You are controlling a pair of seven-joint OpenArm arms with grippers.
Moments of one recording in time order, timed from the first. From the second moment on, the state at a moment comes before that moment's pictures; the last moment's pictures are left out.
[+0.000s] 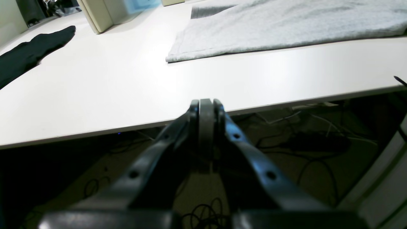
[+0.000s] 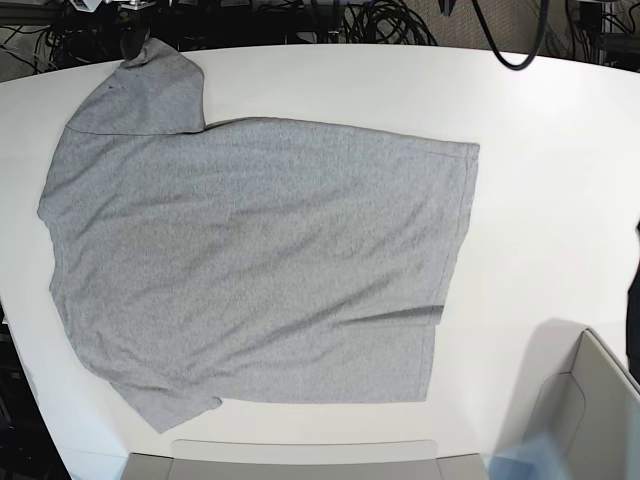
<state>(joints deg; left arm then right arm) 52.6 -1.5 -4.0 56.8 1.8 4.9 -76.9 -56.9 16.1 3.5 88.7 41.1 6.1 39.2</state>
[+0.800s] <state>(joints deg) 52.7 -1.3 -3.9 56.8 1.8 4.9 -76.9 -49.3 13.6 2.8 86.5 44.1 6.8 28.6</state>
